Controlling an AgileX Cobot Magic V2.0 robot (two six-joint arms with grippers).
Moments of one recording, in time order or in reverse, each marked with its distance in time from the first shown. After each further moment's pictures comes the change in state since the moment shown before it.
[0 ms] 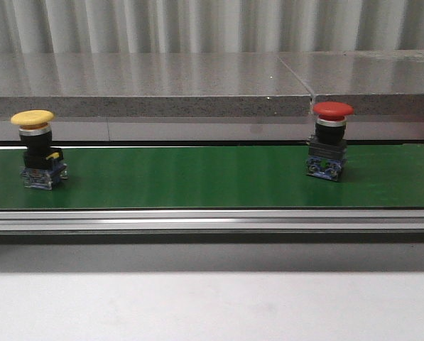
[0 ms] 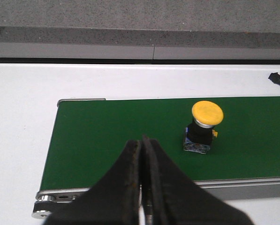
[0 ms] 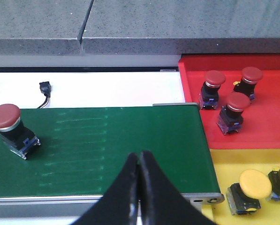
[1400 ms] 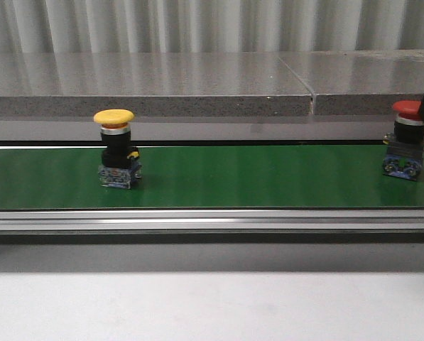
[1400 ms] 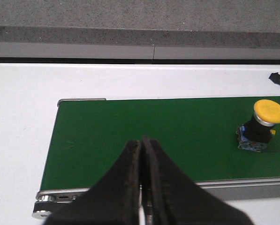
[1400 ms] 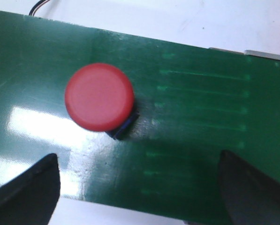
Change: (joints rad) left arm 0.000 0.000 0.000 -0.002 0.000 0.000; right arm 0.166 0.794 -0.337 0.000 0.107 -0.053
